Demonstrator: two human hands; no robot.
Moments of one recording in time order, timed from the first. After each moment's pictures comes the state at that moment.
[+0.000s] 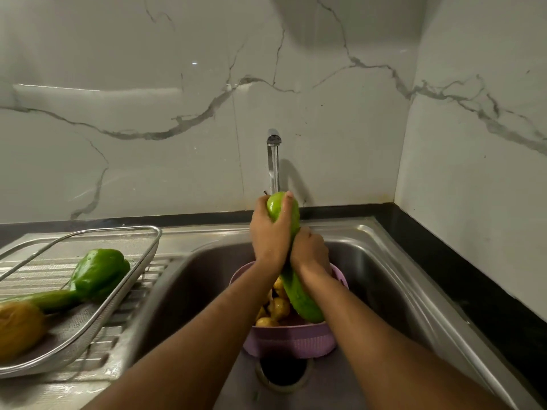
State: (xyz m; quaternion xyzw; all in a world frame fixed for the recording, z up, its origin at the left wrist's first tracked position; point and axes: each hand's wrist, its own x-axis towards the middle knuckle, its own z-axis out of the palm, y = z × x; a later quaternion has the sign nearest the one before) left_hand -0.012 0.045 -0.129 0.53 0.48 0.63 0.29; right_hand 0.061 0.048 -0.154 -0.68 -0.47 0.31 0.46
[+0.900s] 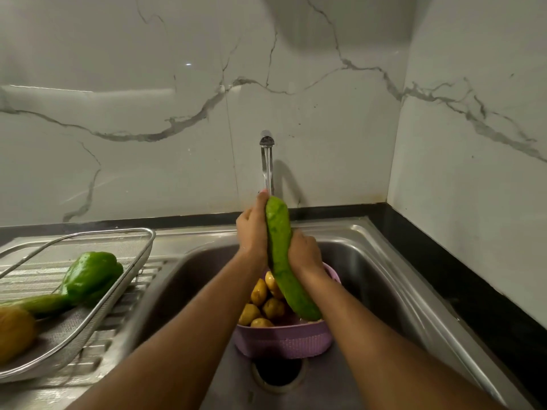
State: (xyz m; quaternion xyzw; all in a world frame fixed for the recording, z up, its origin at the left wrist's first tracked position) left_hand -0.028 0.053 -0.117 0.38 0.45 0.64 0.49; right_hand 0.065 0.048 -0.159 -0.64 -0.55 0.30 0.44
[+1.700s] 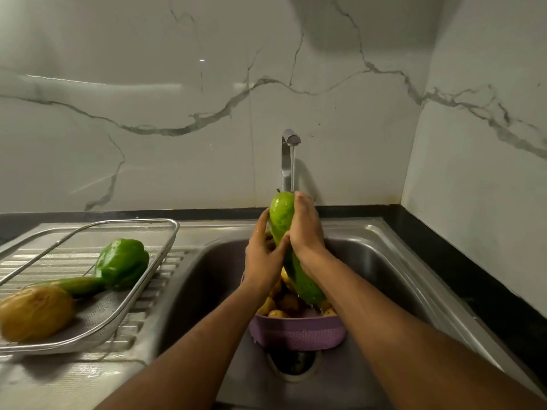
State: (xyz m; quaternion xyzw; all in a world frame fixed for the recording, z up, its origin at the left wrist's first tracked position) left_hand -0.065 0.012 -0.166 0.57 0.45 0.59 0.35; right_hand 0.019 0.032 -0.121 -0.53 -0.47 0.40 0.59
